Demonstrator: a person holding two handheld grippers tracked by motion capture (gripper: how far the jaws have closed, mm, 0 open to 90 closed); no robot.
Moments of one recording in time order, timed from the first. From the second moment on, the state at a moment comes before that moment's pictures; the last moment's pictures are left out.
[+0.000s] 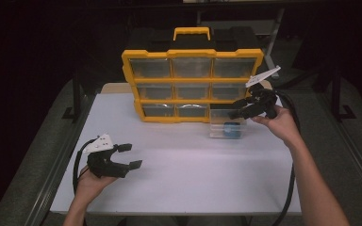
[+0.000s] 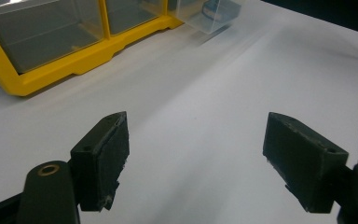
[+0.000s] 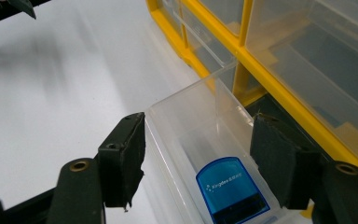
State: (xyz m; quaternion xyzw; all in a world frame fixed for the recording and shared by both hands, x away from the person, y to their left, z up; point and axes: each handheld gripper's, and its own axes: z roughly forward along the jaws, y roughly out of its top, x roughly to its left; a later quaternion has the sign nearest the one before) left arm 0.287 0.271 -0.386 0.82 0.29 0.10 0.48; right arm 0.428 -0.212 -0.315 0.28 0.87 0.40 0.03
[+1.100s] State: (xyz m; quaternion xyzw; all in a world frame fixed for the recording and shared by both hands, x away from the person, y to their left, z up) left arm 0.290 0.273 -0.386 0.82 0.29 0.10 0.49; right arm 0.391 -0.222 -0.312 0.26 0.86 0.43 0.04
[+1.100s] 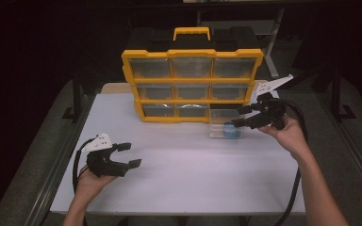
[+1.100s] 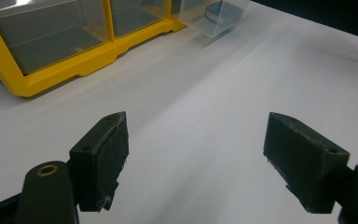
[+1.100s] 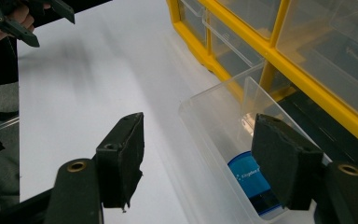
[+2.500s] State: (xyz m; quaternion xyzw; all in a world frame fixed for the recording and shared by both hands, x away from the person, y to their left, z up) left arm 0.290 0.269 -0.389 0.82 0.29 0.10 0.48; right arm 0.352 -0.204 -0.359 0.23 0.88 0.42 0.01
